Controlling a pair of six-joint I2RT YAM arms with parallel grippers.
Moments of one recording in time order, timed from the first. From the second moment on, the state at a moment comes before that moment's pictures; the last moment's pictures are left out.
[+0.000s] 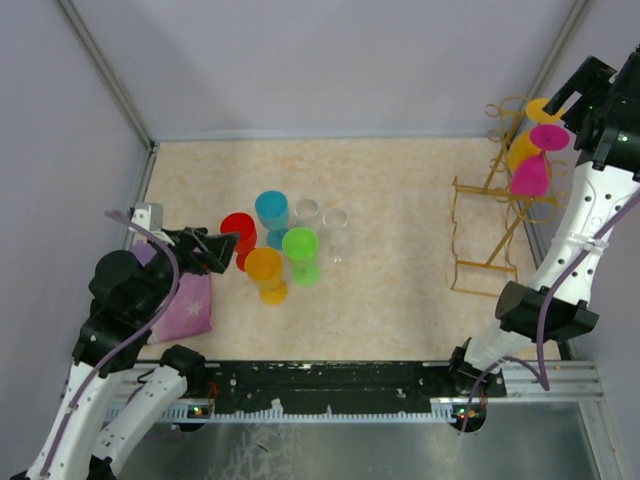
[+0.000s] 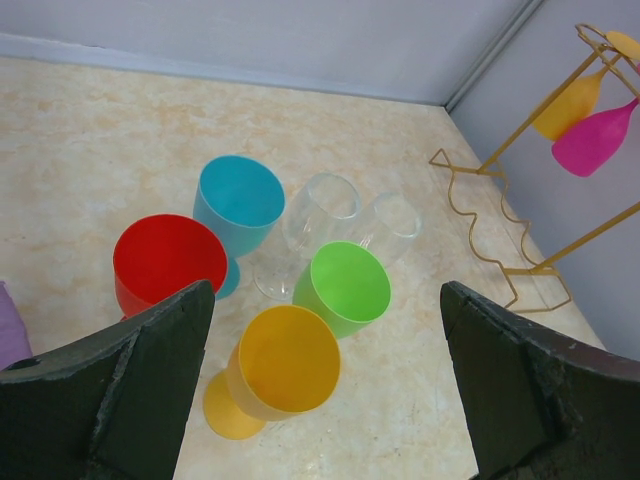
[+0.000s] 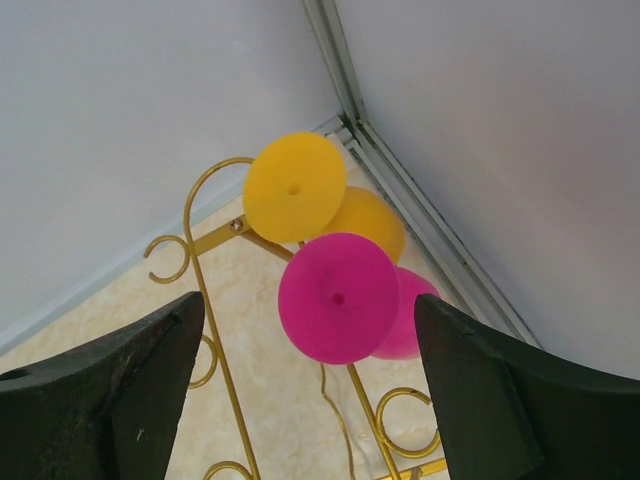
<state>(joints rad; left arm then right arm) -0.42 0.48 0.87 -0.43 0.03 -0.42 -0.42 1.62 2.23 -0.98 -0.04 0.29</state>
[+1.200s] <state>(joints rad) -0.42 0.56 0.98 -0.46 0.04 -0.51 -0.50 1.53 1.82 -0.75 -0.12 0.38</state>
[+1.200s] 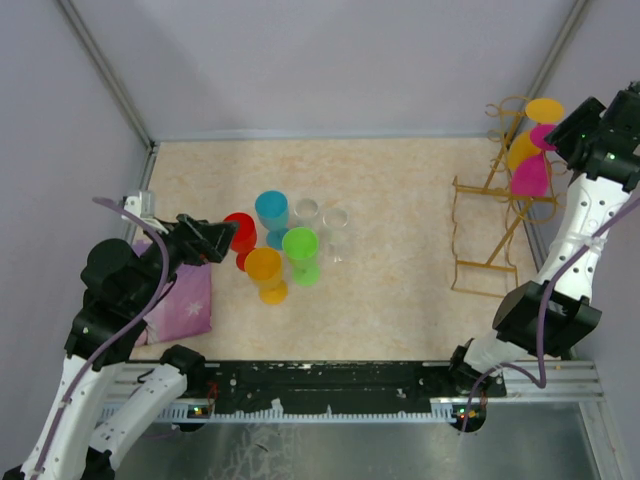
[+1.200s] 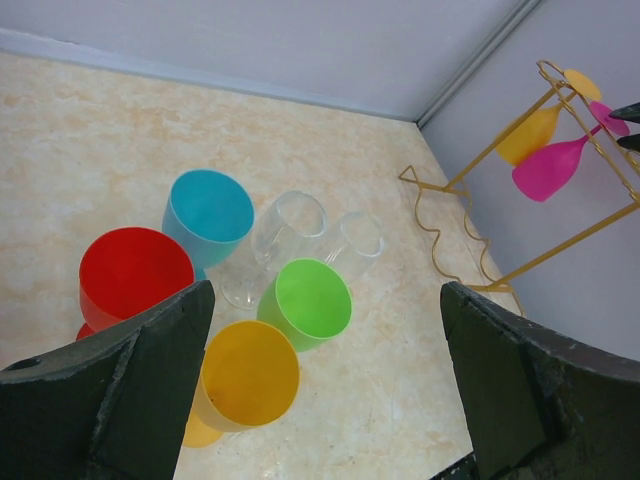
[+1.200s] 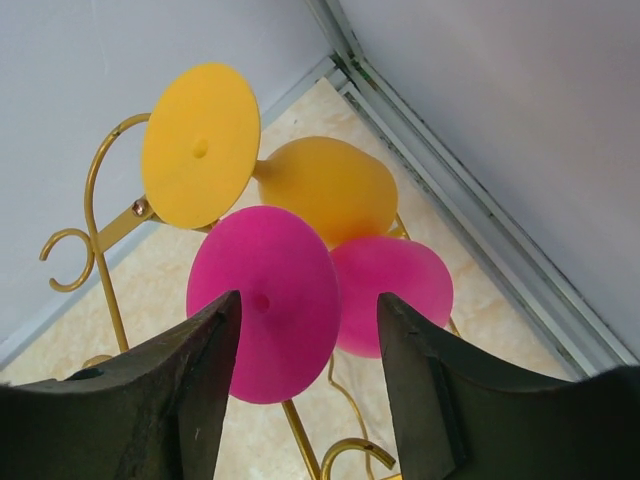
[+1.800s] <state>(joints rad) -0.42 0.56 0.98 -0.46 0.05 -0.52 -0.50 1.51 1.76 -0.68 -0.13 0.42</state>
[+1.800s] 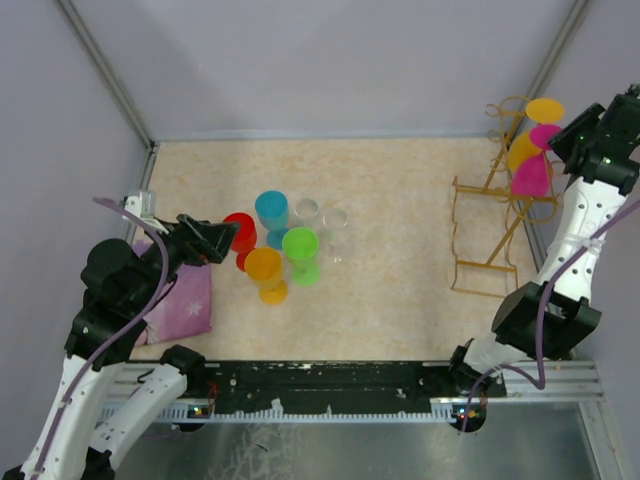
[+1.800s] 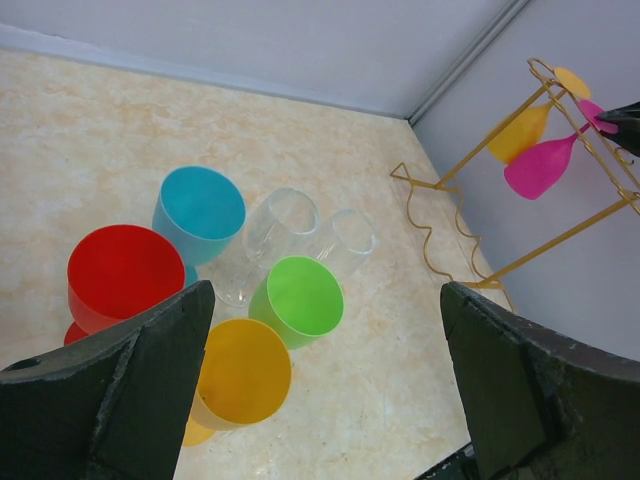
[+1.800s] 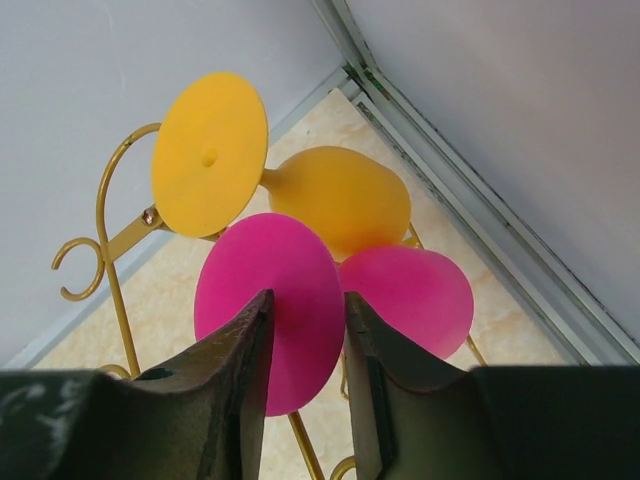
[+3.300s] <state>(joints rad) -0.42 0.58 0.98 -0.44 0.07 -0.53 -0.50 1.41 1.67 -0.56 -0.10 0.49</state>
